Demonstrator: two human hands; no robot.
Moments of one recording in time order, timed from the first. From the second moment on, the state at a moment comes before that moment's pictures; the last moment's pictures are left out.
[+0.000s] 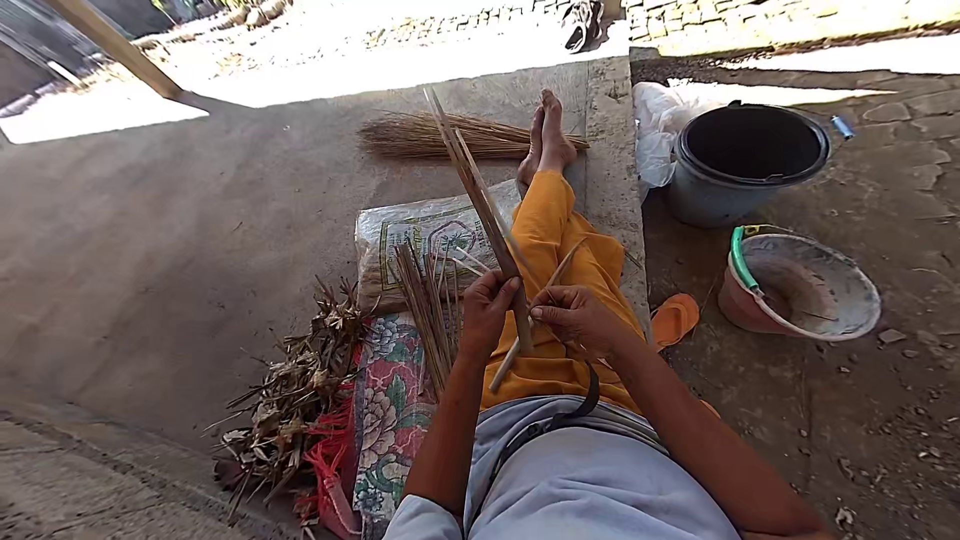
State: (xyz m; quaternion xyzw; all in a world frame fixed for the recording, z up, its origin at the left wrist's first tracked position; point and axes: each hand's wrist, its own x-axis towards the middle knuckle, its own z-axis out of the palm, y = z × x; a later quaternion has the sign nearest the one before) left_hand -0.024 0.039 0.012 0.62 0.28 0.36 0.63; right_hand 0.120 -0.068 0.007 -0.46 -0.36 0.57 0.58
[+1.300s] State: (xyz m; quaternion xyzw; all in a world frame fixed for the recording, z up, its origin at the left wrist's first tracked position) left_hand -0.272 0.136 -0.039 0.55 0.10 0.36 0.75; right_hand 0.294 -0.162 -0.003 -0.17 0.04 0.15 0.97
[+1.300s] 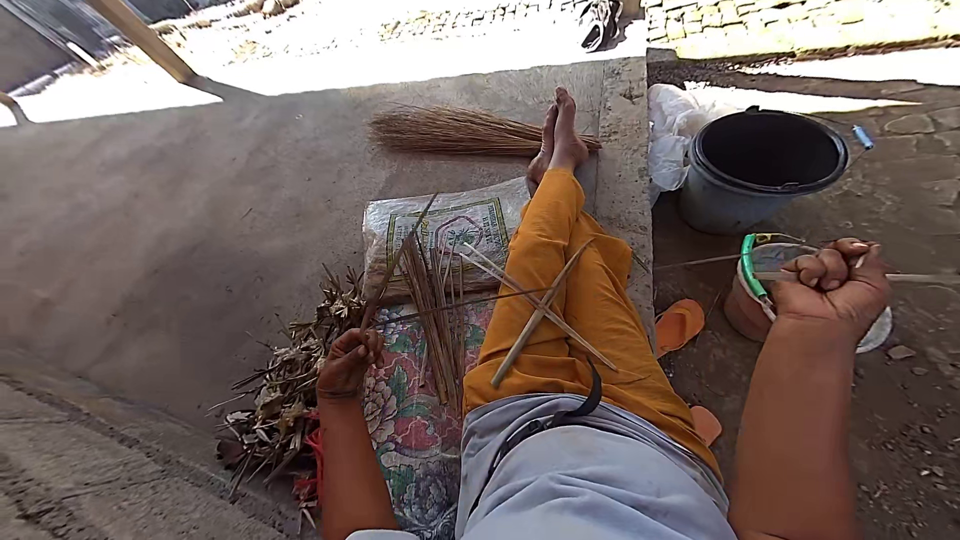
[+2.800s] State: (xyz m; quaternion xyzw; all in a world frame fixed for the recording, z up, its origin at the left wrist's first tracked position) left_hand -0.044 0.040 0.004 0.68 0.23 0.17 0.67; right_hand 0.140 -0.074 0.005 -0.52 -0.32 0.49 0.62
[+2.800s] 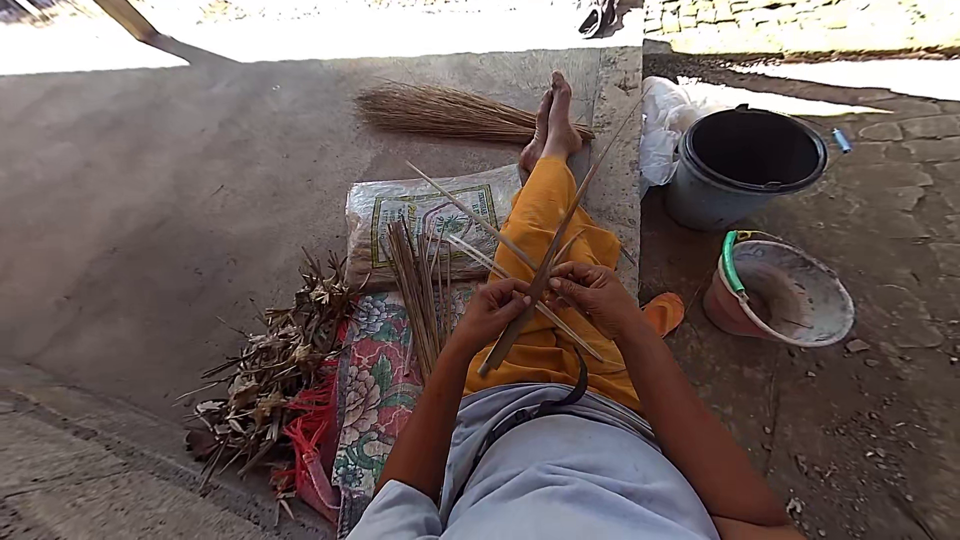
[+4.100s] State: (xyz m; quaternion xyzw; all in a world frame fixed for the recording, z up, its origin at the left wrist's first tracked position) left_hand -0.116 0.088 -0.020 0.70 0.49 0.24 0.46; right_hand 0.190 -0.088 -0.029 -0.75 -0.43 0.32 0.39
